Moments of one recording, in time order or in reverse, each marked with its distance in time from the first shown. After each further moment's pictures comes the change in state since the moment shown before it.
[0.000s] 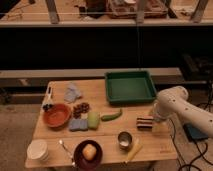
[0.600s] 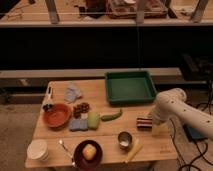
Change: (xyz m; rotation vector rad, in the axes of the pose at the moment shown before) arm 0.000 0.007 0.016 -0.026 0.000 -0.014
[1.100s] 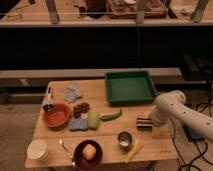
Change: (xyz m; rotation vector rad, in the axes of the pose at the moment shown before) arm 0.000 0.008 0.008 0.001 0.002 -0.009
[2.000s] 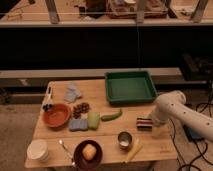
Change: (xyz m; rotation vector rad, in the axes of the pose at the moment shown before) arm 0.001 -0.002 0.002 -0.004 -0.008 0.019
